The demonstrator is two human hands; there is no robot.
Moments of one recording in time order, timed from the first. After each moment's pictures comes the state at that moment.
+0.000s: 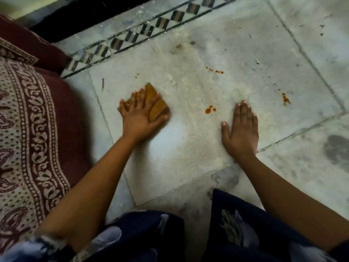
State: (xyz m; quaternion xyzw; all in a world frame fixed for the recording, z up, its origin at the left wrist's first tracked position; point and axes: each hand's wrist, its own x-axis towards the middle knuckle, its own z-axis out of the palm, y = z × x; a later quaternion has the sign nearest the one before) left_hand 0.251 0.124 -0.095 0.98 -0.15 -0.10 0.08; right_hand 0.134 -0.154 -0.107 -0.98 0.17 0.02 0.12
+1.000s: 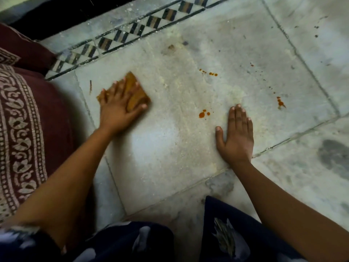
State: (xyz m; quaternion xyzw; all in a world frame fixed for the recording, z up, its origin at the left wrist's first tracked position) left_hand 0.297 0.148 -0.094 0.98 -0.16 -0.09 0.07; right_hand 0.133 -0.154 -0.109 -0.98 0.17 0.01 0.13
